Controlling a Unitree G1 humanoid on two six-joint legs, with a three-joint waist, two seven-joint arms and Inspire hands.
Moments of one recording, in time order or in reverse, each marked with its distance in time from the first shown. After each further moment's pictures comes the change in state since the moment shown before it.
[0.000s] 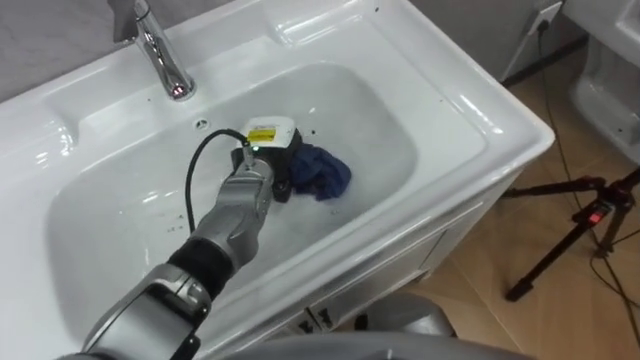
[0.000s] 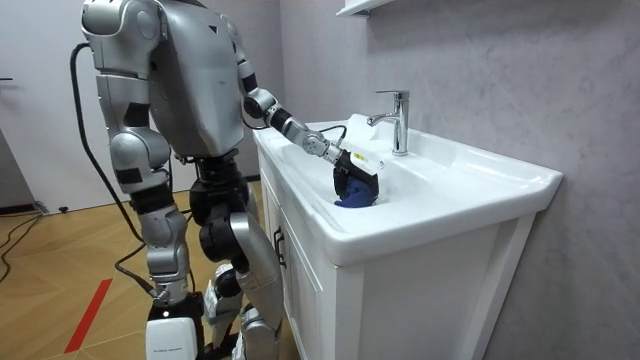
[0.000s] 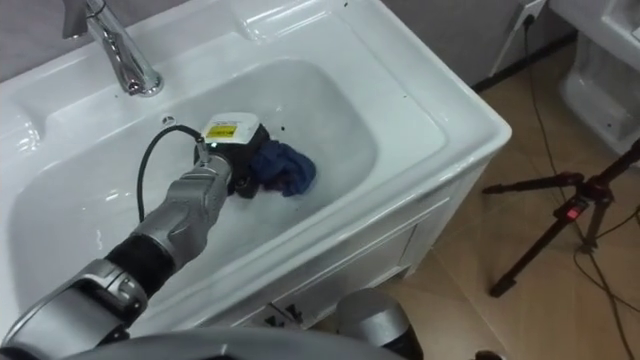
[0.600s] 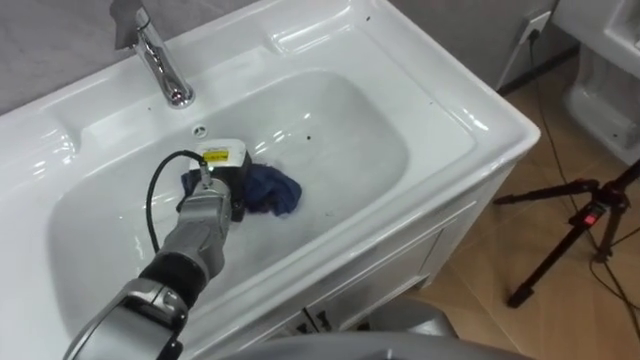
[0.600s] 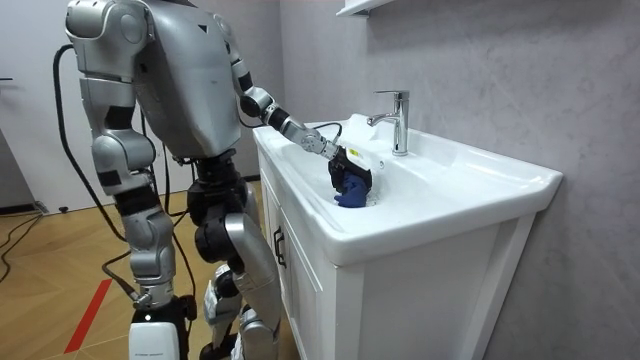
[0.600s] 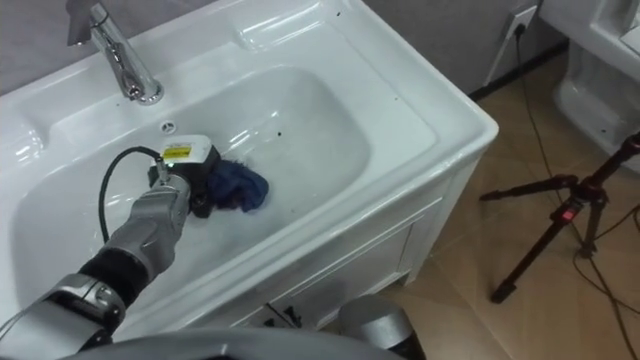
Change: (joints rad) left arm 0.053 0.060 0.125 0.065 0.077 0.000 -0.014; right arm 0.072 -0.005 -0.100 -0.088 -0.044 0.014 -0.003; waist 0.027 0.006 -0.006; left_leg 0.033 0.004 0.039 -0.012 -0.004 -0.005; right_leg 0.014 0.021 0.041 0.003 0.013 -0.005
